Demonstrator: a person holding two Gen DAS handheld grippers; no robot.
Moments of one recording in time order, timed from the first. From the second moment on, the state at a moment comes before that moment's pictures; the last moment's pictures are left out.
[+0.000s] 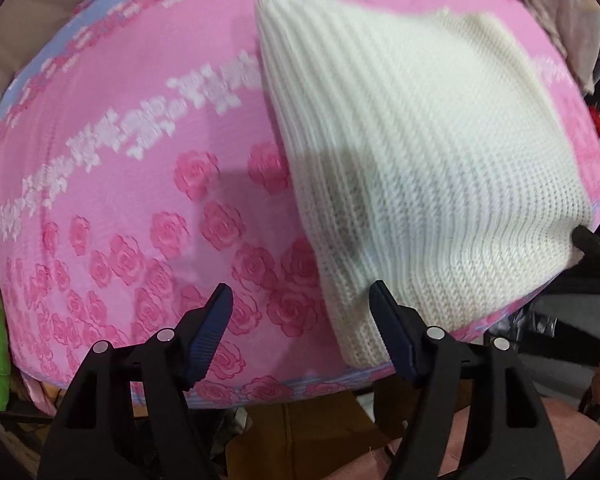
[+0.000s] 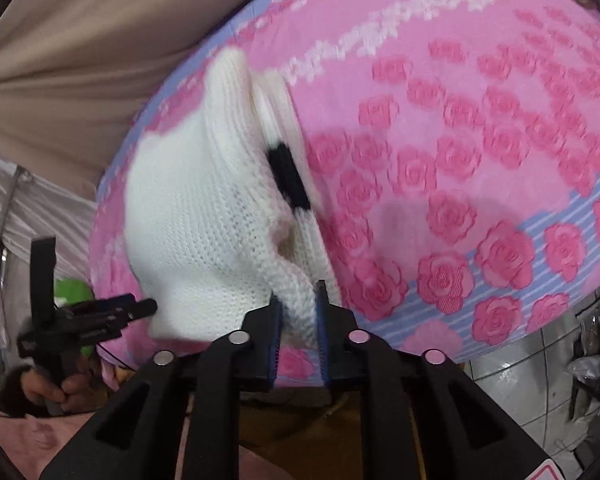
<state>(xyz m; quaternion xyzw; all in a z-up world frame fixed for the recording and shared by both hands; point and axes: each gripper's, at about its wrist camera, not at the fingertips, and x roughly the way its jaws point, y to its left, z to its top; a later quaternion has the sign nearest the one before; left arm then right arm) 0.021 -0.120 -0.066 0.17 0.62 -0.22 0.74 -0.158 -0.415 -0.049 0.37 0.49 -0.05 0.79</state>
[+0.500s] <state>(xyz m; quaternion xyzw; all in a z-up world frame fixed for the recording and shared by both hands) 0.064 -0.172 -0.040 0.16 0.57 -0.20 0.78 -0.026 -0.397 -0.010 0.27 0.46 -0.04 0.85</state>
